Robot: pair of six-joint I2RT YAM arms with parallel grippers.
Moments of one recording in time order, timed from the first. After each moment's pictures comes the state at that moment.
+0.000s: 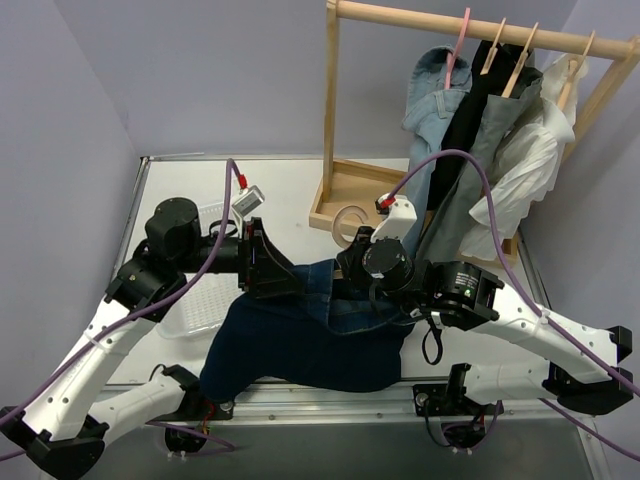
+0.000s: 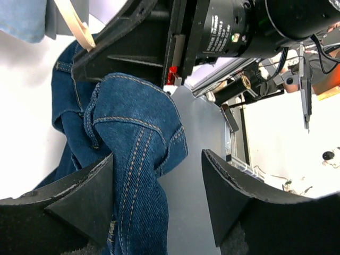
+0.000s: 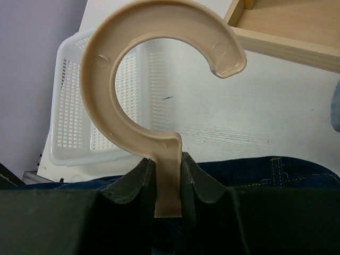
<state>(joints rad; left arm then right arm) -0.60 0.97 1.21 -0.42 0.90 -0.59 1.18 1.15 1.36 -0.77 0.65 0.83</state>
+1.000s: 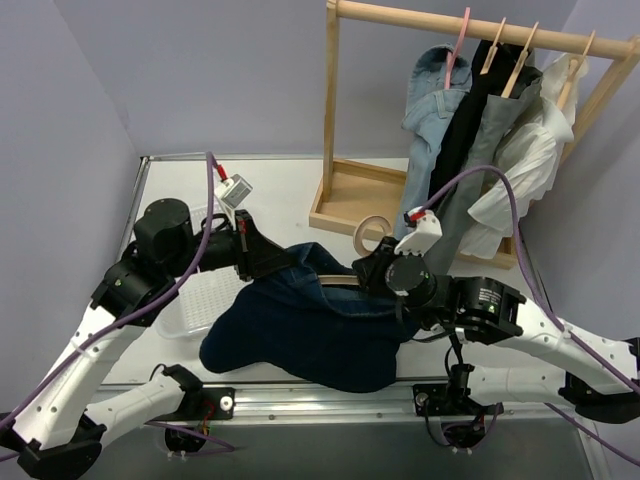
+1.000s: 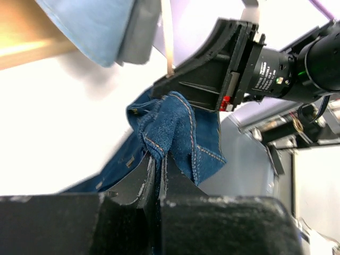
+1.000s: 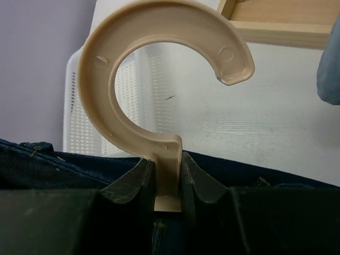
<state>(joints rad) -0.62 0.95 1.28 -0.52 0.59 -0.54 1.20 1.01 1.23 -0.78 0.70 0.94</state>
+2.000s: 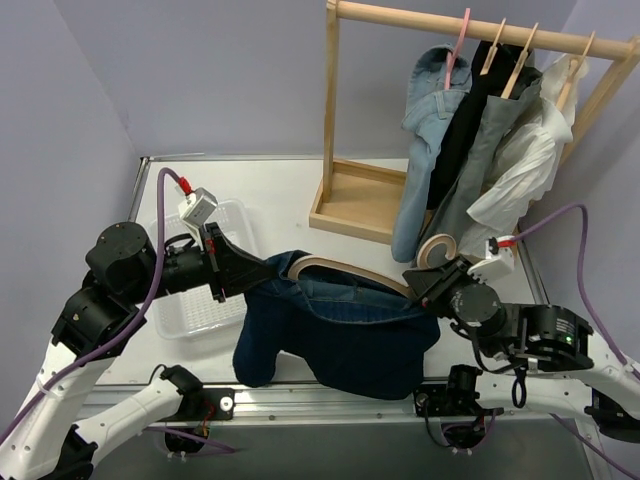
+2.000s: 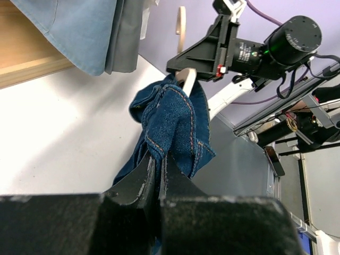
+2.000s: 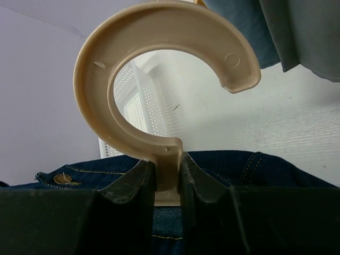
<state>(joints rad) -0.63 0.81 1.33 -0.60 0.57 -0.53 1.22 0.69 1.11 -0.99 0.80 1.32</state>
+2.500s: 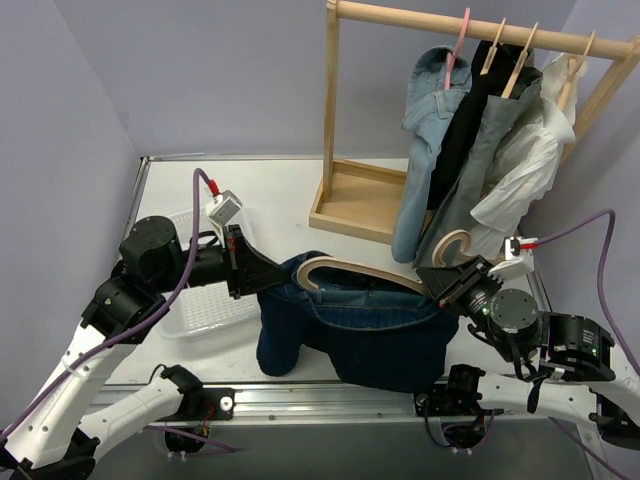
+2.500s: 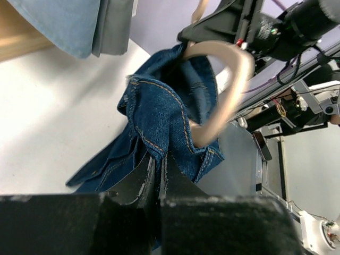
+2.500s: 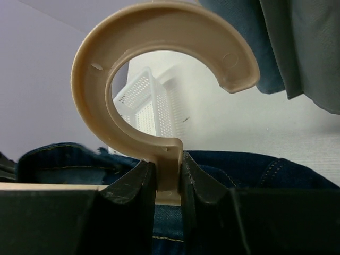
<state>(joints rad) -0.63 0.84 1.21 -0.49 0.66 -0.55 1.21 0.57 1.08 -0.90 0.79 1.15</state>
